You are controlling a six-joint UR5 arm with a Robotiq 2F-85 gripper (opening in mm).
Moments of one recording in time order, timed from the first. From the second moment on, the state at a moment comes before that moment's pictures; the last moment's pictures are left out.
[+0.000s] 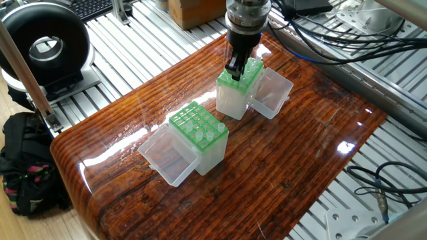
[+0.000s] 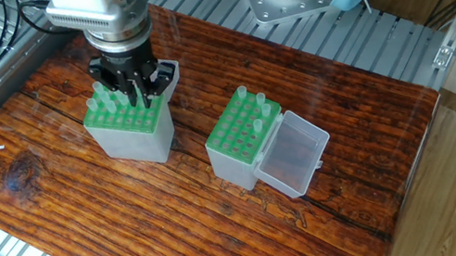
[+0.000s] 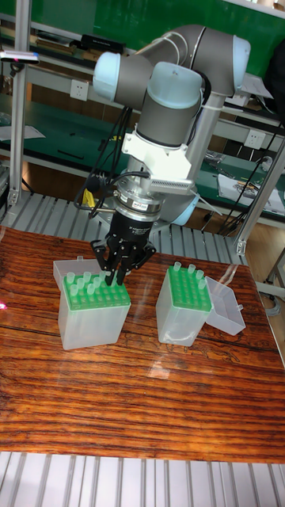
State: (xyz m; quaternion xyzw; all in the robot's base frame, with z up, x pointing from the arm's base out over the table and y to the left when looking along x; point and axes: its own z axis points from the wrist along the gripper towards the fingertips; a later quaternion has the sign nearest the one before) arm 0.515 -0.037 0.142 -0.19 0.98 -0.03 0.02
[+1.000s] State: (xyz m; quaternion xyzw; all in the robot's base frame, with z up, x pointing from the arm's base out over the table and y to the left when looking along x) arm 0.515 -0.039 0.138 -0.19 0.98 -0.03 0.02
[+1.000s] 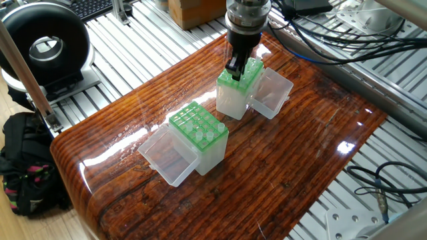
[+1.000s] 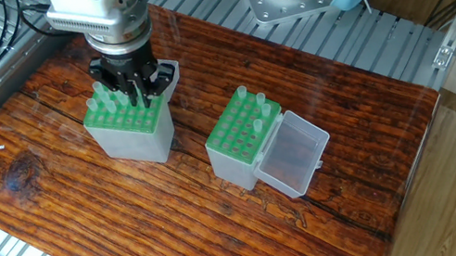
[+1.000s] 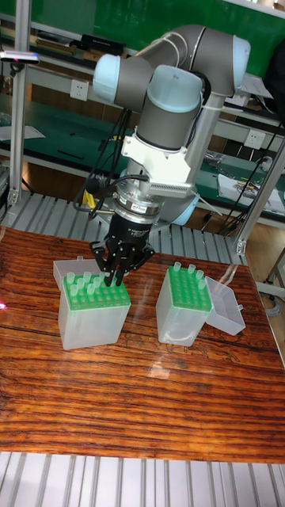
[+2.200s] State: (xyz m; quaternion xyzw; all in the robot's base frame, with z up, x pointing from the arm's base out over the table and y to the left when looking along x) arm 0.515 -0.037 0.154 -0.18 0.98 -0.04 0.01
